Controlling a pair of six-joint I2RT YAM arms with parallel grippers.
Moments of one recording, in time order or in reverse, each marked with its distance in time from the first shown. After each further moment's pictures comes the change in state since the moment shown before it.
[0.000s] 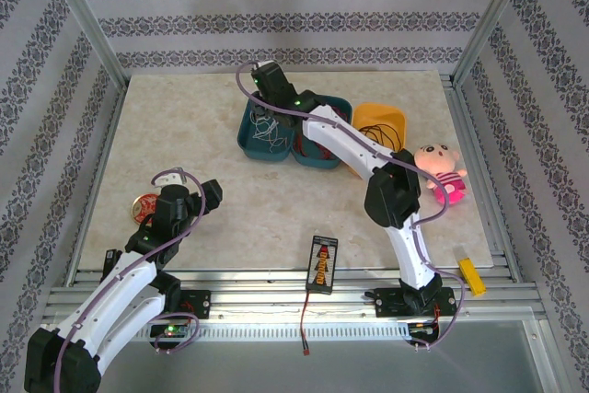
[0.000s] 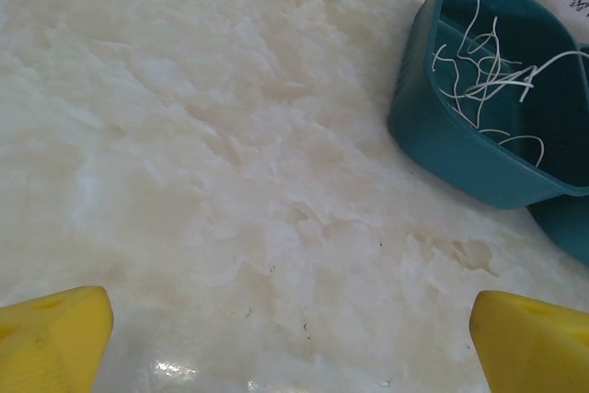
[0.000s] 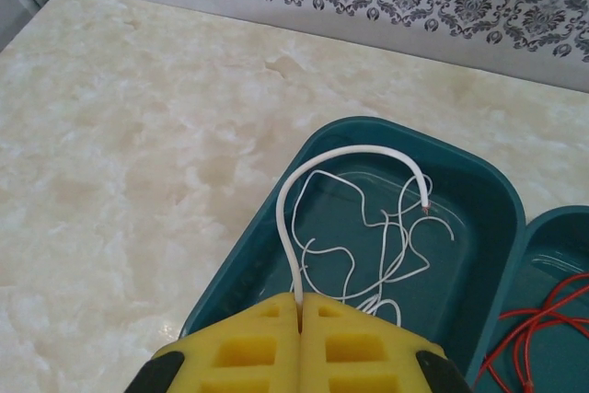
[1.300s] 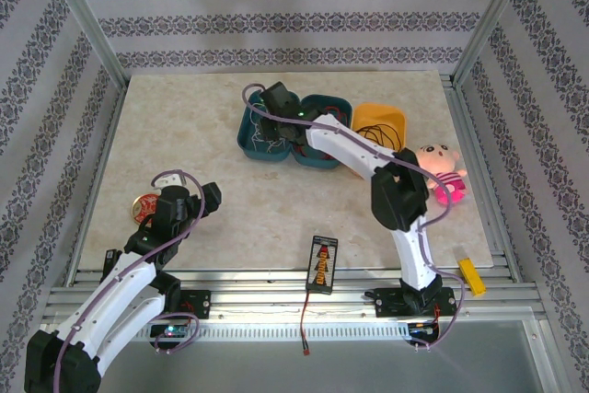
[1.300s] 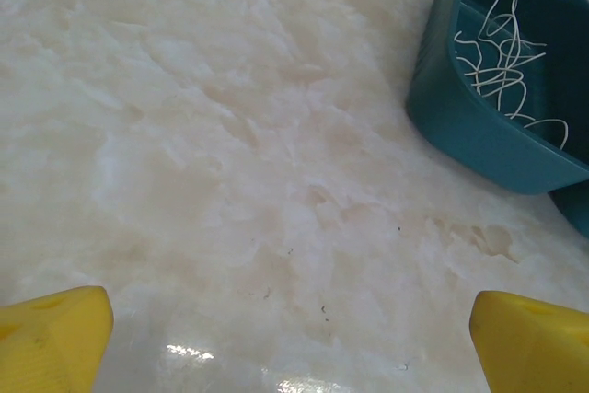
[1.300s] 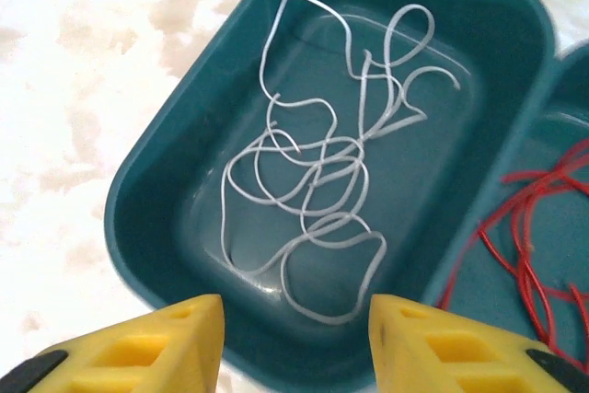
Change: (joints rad) left arm 0.000 -0.010 0.011 -0.065 -0.008 0.002; right arm -0.006 -0.124 -0.290 -0.041 -0.061 0.015
